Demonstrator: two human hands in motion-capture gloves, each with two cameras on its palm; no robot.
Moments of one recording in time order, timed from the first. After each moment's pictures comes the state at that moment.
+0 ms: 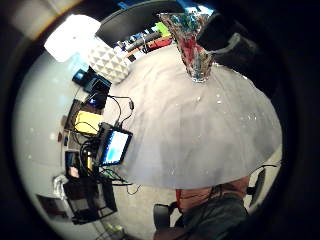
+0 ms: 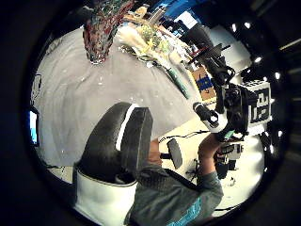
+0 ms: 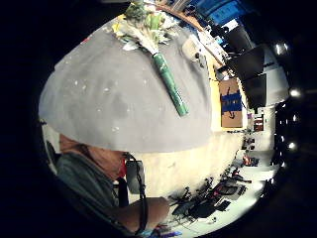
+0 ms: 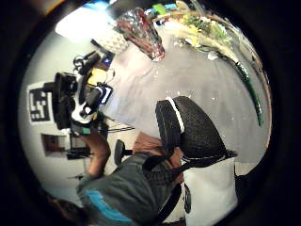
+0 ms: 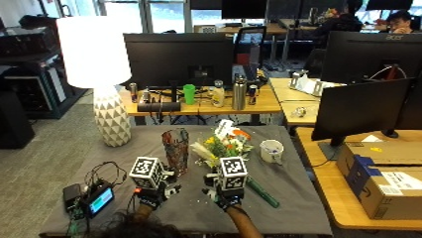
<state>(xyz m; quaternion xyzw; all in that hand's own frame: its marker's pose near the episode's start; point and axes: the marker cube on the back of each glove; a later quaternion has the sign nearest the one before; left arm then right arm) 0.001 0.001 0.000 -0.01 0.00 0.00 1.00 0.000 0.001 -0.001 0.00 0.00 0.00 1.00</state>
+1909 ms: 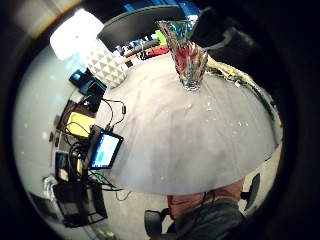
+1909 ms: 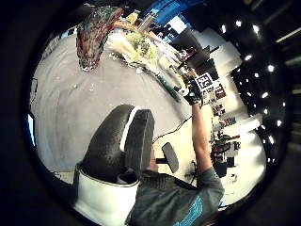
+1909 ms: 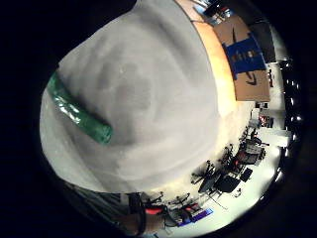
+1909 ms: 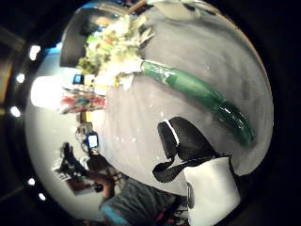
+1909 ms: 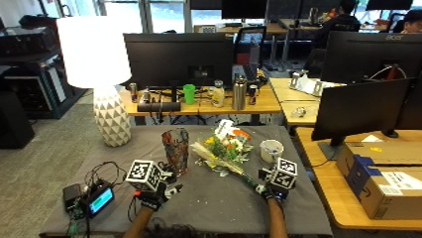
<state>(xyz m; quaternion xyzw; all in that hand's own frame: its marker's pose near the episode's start) 0.008 0.005 -0.005 0.05 0.05 0.01 1.00 0.250 -0.064 0.114 -0.05 -0.07 0.23 0.97</state>
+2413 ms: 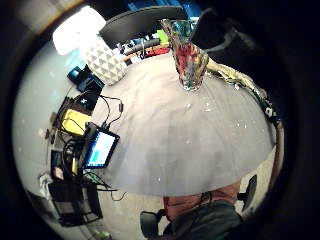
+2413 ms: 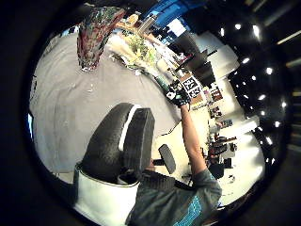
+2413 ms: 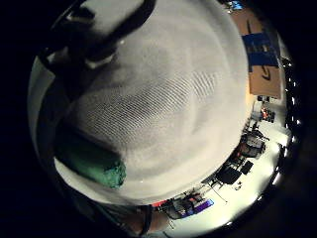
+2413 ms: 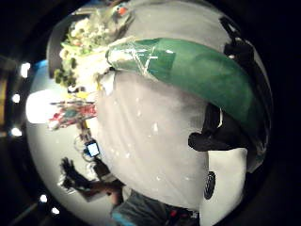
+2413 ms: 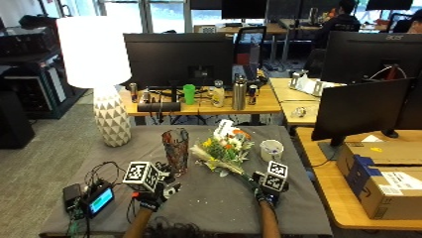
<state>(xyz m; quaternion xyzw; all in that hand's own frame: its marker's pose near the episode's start) 0.001 0.005 -0.003 0.06 0.07 0.00 1.00 0.232 -0.073 0.149 -0.07 -0.04 0.27 0.96</state>
